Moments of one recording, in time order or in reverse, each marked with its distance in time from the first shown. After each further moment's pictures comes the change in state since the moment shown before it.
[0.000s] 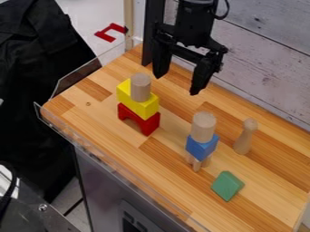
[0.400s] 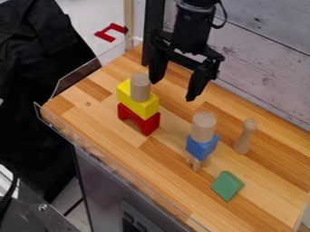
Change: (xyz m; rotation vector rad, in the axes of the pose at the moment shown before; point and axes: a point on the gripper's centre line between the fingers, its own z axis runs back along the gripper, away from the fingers) arm -0.003 -0.001 -0.008 0.037 0.052 0.037
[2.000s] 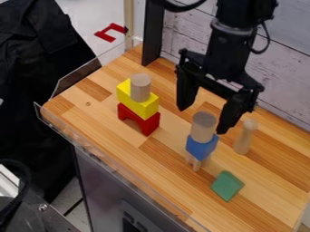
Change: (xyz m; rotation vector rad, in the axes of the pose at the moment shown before) arm -0.035 -0.057 0.001 -0.042 0.000 -0.148
